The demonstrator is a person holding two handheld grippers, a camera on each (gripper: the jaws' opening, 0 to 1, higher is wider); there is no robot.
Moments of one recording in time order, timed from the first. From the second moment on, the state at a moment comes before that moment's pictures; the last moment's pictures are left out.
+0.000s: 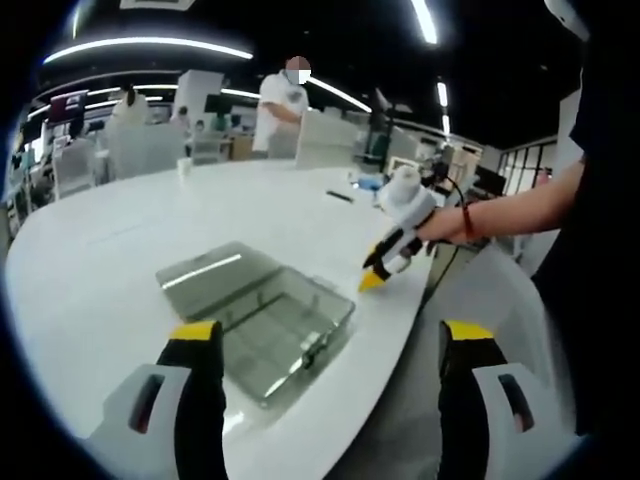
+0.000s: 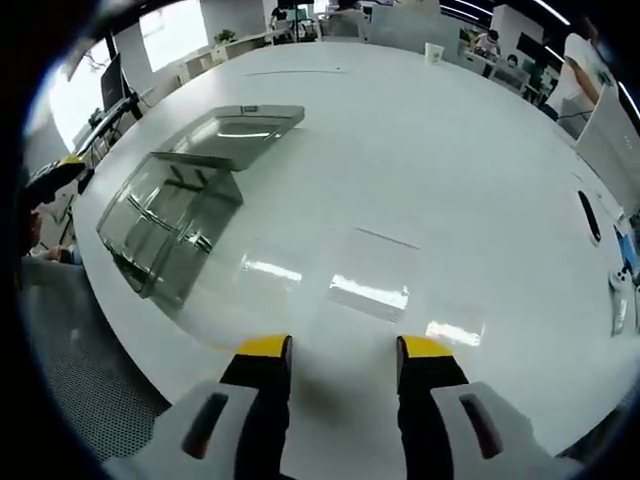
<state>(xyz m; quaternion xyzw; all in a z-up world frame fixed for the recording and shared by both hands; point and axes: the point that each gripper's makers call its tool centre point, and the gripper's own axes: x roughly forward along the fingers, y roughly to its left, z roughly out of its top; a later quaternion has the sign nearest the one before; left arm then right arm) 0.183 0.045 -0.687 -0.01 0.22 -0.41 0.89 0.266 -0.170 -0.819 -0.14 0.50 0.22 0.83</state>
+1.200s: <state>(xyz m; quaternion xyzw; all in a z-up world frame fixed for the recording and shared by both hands) 0.184 0.042 -0.692 -0.01 0.22 -0.43 0.88 0.268 -0.173 -0.799 -0.13 0.47 0.21 0.85</state>
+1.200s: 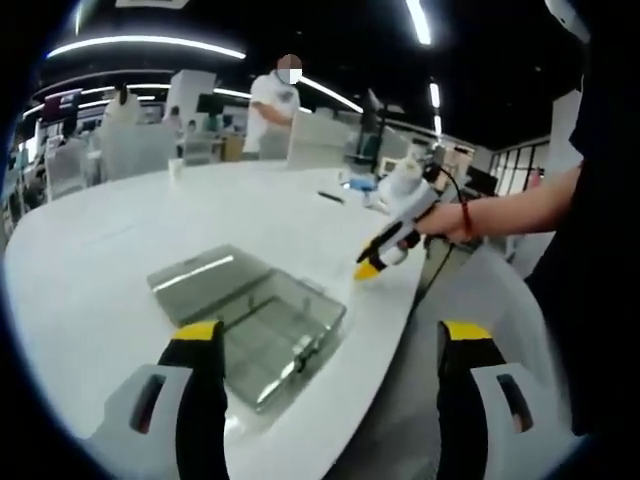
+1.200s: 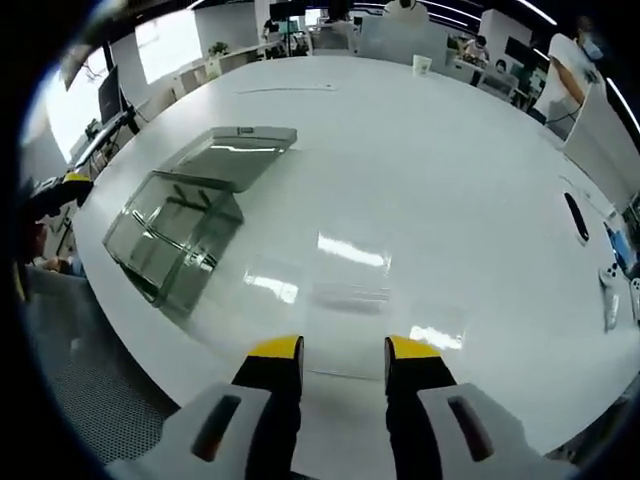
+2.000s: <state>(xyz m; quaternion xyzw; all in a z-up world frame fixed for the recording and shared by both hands) 0.185 0.031 -0.678 -0.03 0.20 -0.42 0.88 0.272 -0.159 -0.774 -0.11 0.43 0.22 0.87</state>
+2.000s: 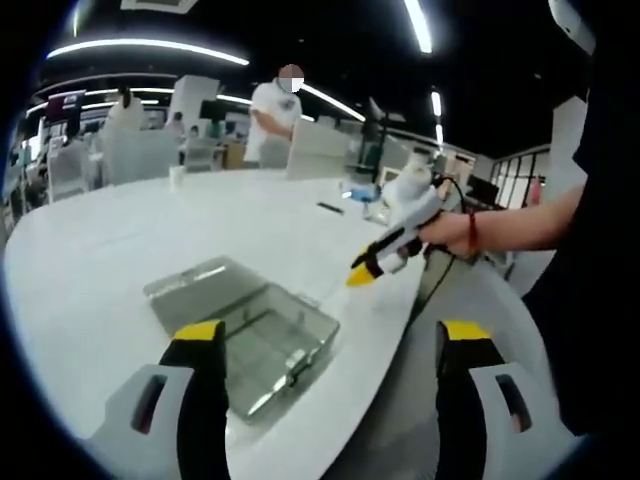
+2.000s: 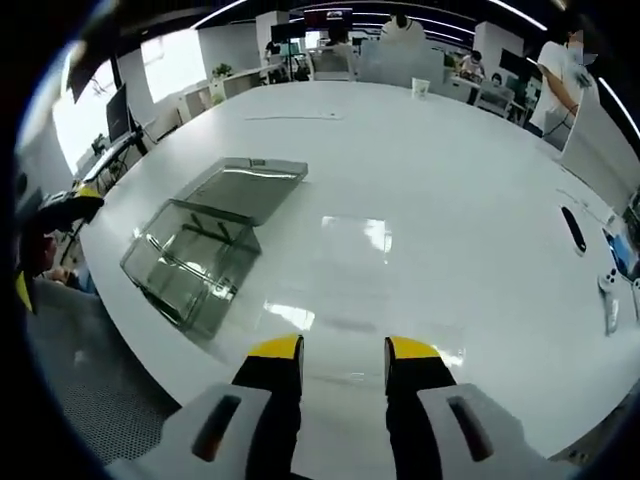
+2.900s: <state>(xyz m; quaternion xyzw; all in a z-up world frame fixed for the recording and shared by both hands) 0.193 0.023 -0.671 -0.08 0.19 -0.41 0.89 0.262 -0.126 -0.746 -0.11 0.39 0.27 0.87</state>
